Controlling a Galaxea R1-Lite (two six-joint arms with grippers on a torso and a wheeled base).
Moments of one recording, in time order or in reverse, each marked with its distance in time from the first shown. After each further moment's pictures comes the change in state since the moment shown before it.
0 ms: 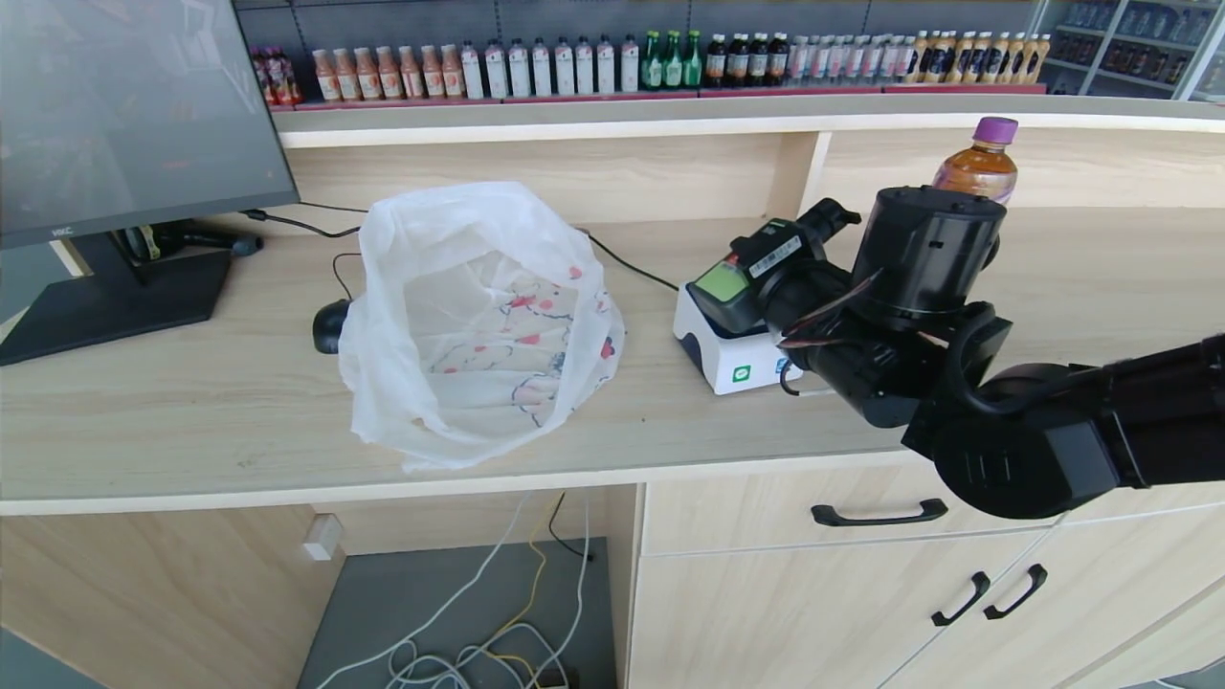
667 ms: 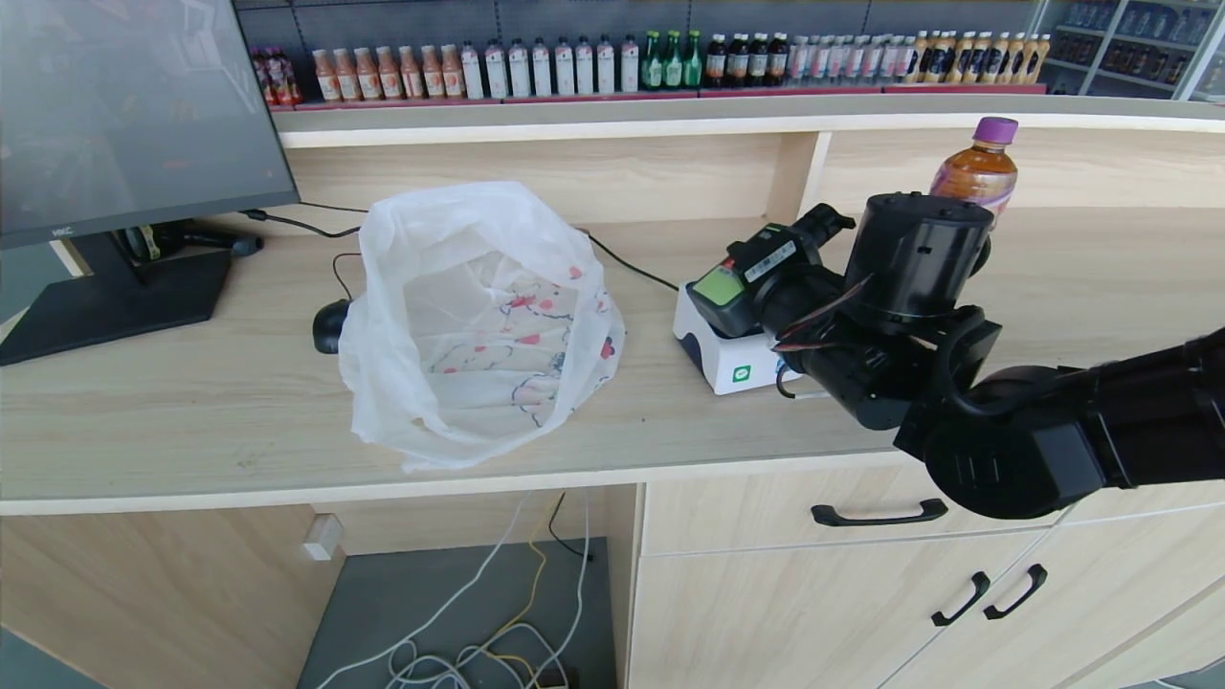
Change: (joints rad) left arm 0.000 0.000 0.000 0.000 0.000 0.000; right arm 0.000 0.013 -0.004 -0.001 0.000 0.002
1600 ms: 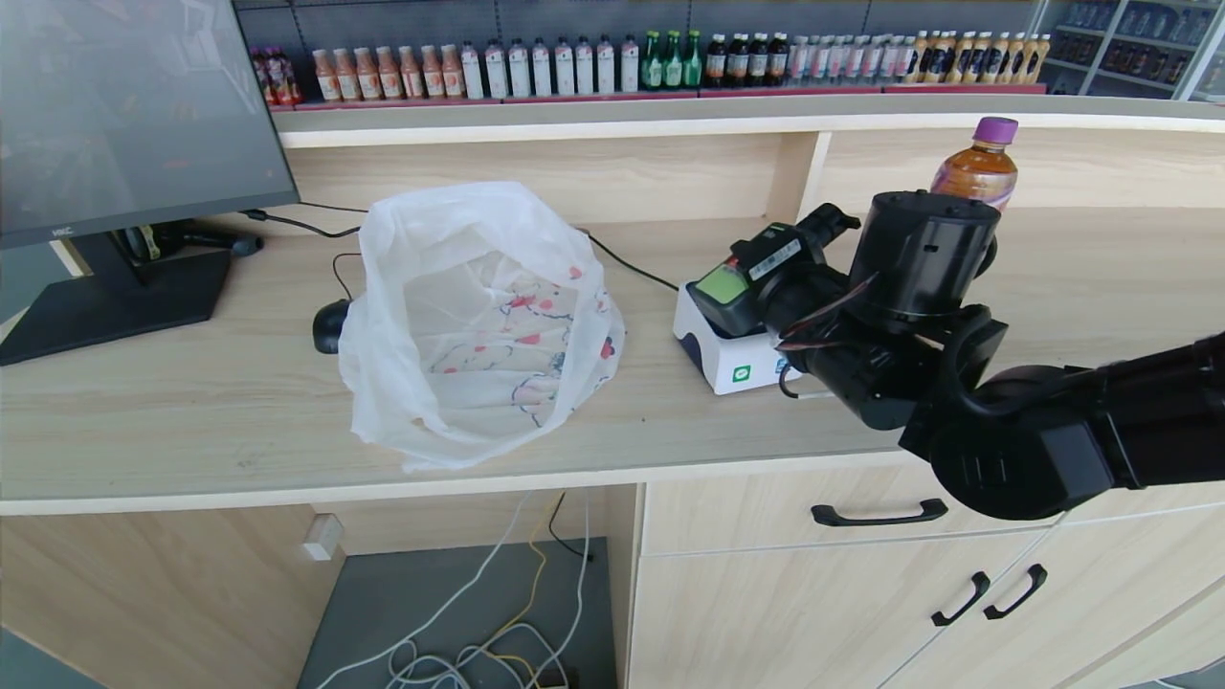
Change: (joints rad) left arm 0.000 0.000 0.000 0.000 0.000 0.000; right arm 0.000 -0.010 0.006 0.001 -0.007 0.012
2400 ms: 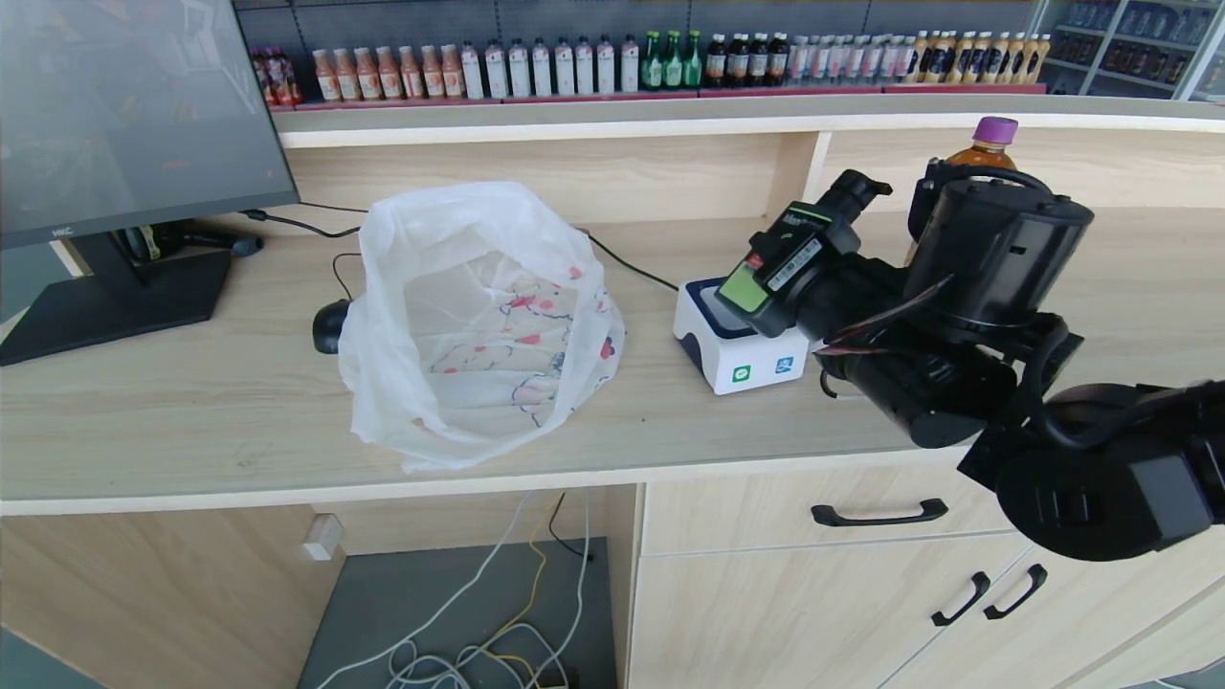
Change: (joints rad) left arm 0.000 0.000 0.000 0.000 0.000 0.000; right arm 0.022 -0.097 0.117 -0.085 -0.019 -0.315
